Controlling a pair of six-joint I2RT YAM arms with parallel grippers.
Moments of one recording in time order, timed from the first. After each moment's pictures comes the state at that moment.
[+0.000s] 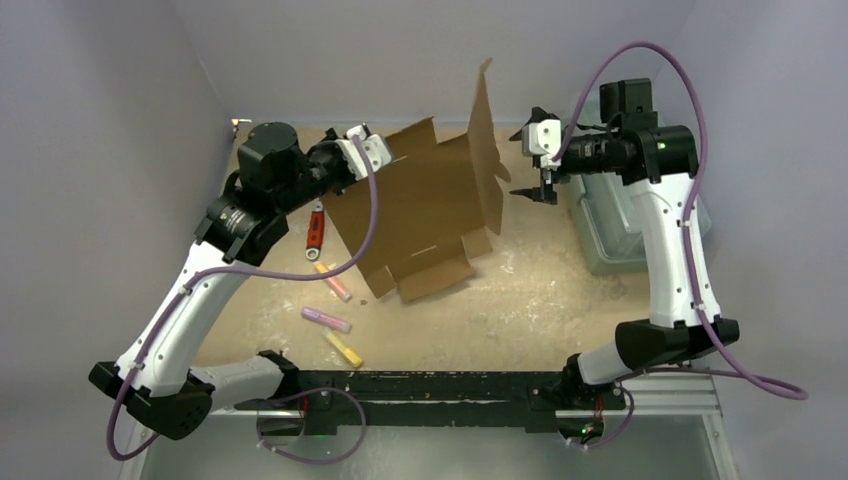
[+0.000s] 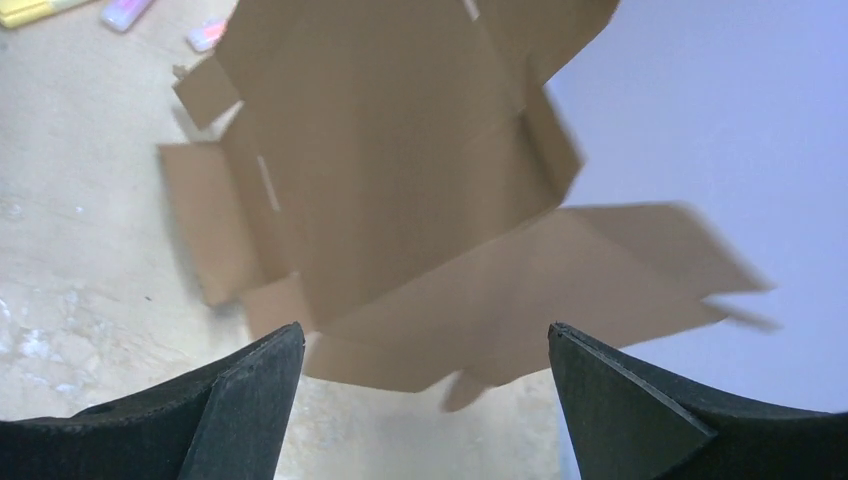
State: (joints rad) left arm -0.52 1.15 1.49 -0.50 0.21 0.68; right arm 0.14 1.49 1.93 -1.29 -0.93 -1.33
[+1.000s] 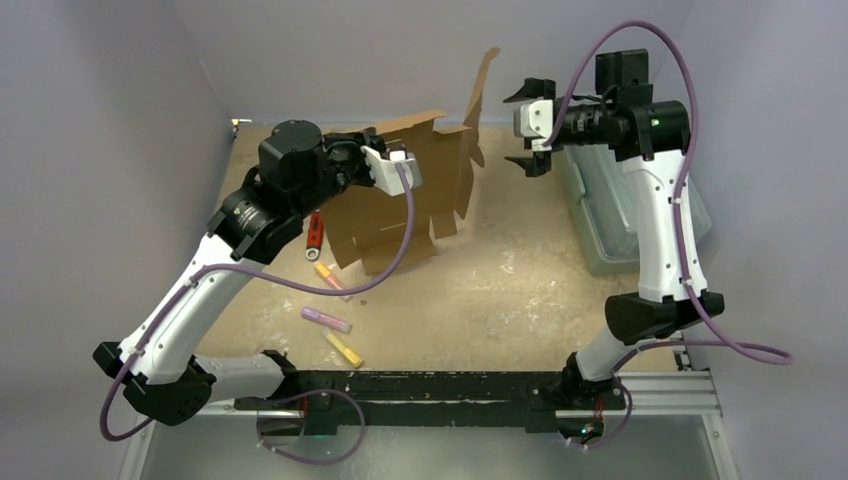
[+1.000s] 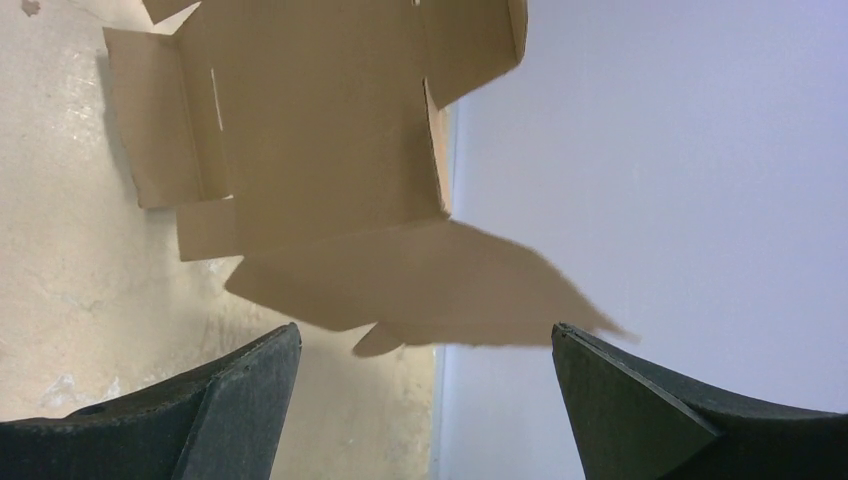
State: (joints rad) left arm -0.68 1.22 1.60 -0.54 -0.03 1.06; right arm 0.16 1.64 2.20 -1.26 -0.88 -1.44
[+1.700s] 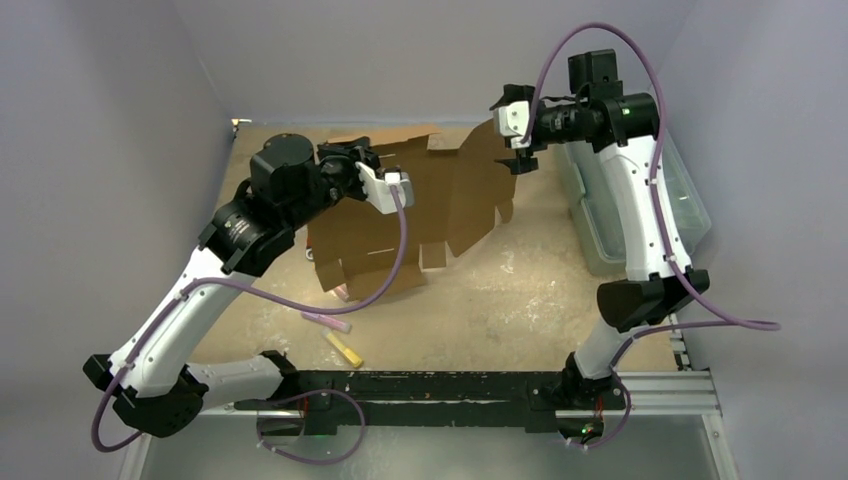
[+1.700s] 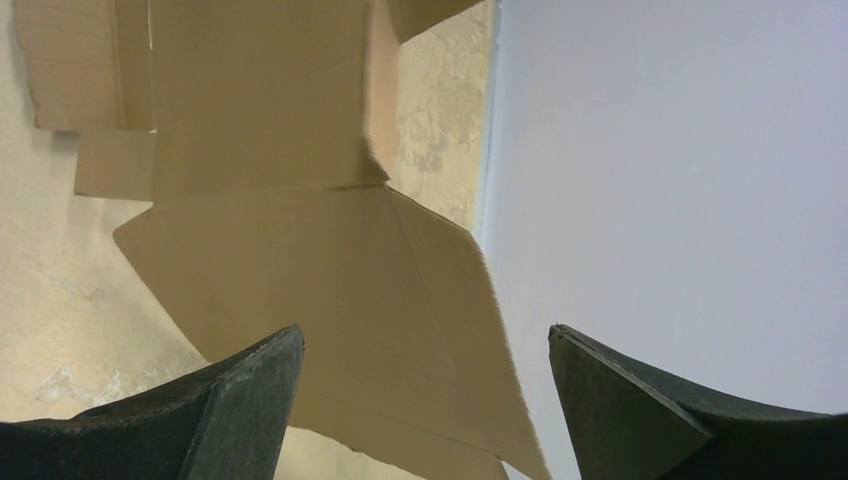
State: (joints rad) left arm -0.69 1.16 1.53 -0.55 -0.02 1.17; right arm 0.21 1.72 2.18 -1.25 -0.82 -1.48
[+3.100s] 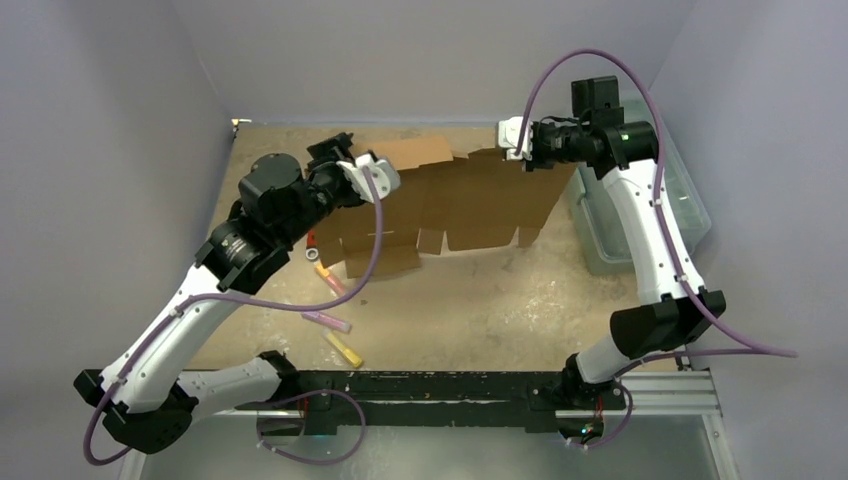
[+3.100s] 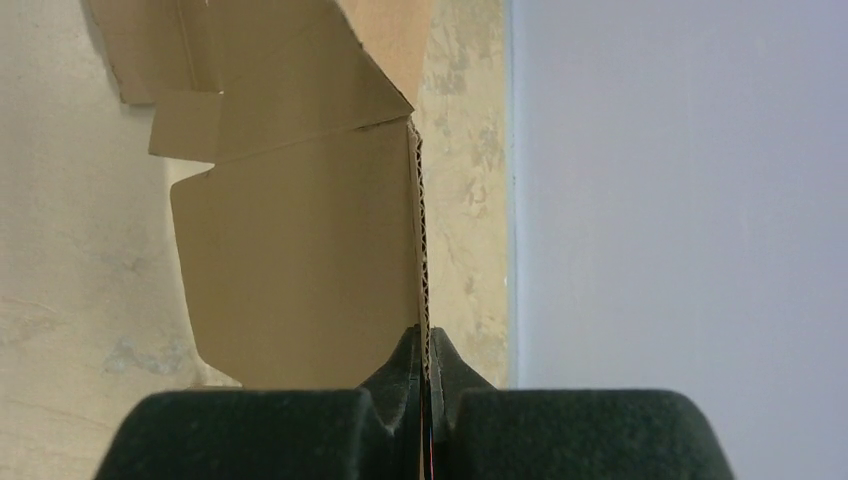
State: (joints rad) left arm -0.69 1.06 1.38 -0.40 -0.07 0.84; right arm 0.20 1.57 1.88 -1.07 -0.69 -1.36
